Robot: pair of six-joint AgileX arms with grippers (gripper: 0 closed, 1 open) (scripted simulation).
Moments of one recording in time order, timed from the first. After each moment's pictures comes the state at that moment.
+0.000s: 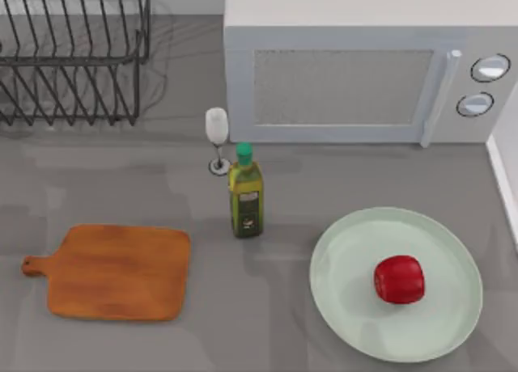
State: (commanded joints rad) left arm 0.24 1.91 1.50 -1.14 0.01 0.38; right arm 0.00 0.00 0.00 0.00 0.00 0.00
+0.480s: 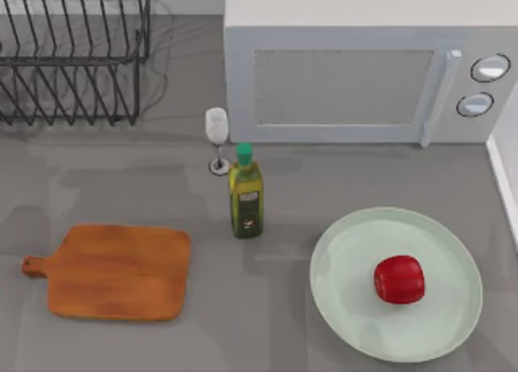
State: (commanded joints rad) left arm 0.21 1.90 1.50 -1.15 0.01 0.34; right arm 0.00 0.00 0.00 0.00 0.00 0.00
